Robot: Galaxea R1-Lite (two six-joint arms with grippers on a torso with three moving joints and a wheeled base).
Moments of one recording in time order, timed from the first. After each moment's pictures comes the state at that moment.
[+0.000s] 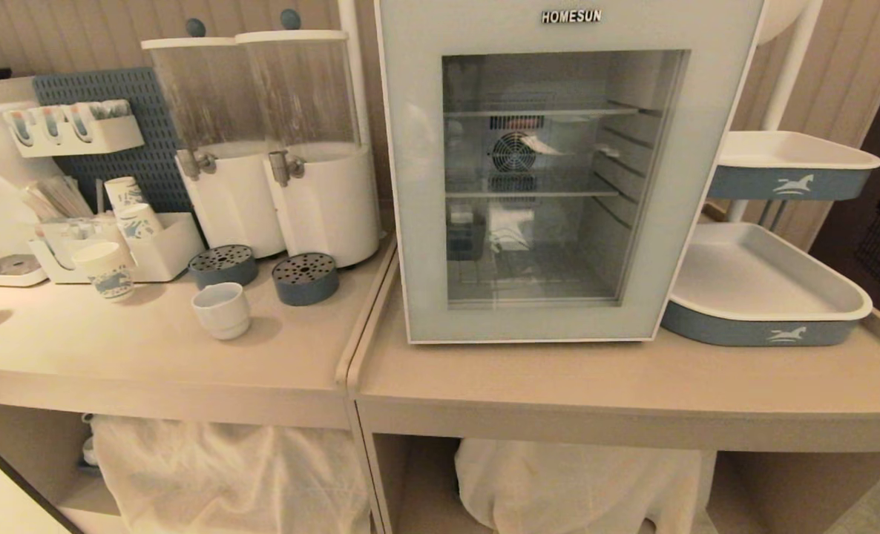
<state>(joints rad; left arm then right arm) 0.00 0.00 0.00 -0.14 -0.01 -0.15 0.01 0.00 0.00 -0.01 0.00 0.04</state>
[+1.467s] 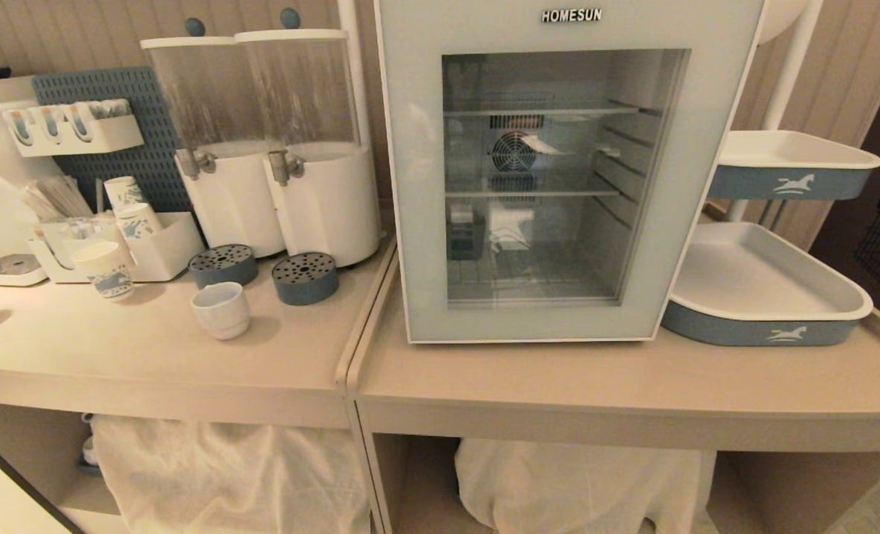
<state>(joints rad) 0.00 0.00 0.00 -0.13 -0.01 -0.13 0.01 0.00 0.00 -0.01 0.00 0.04</state>
